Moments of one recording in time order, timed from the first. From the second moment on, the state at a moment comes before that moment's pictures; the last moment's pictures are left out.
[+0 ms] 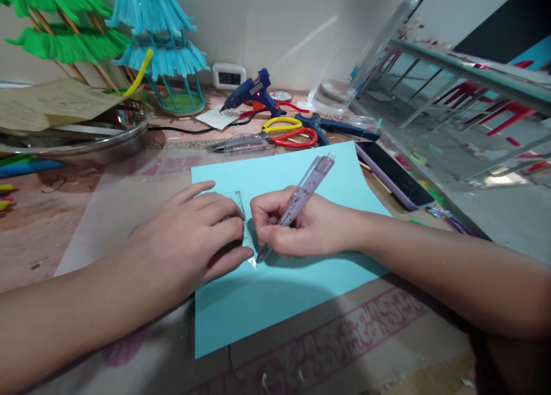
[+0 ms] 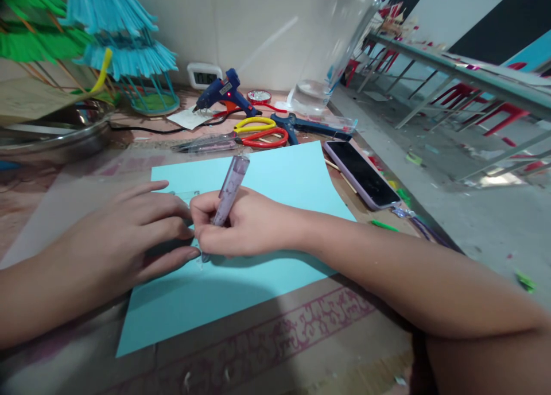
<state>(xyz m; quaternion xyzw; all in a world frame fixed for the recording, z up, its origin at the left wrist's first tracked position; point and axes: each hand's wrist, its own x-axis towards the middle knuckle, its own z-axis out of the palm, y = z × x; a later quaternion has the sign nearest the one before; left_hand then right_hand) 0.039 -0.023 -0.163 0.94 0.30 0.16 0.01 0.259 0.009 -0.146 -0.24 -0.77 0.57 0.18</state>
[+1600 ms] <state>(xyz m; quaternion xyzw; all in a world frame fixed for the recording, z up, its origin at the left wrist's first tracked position) -0.016 -0.005 -0.143 0.89 0.43 0.18 -0.03 0.263 0.096 -0.132 -0.45 -0.87 0.07 0.19</state>
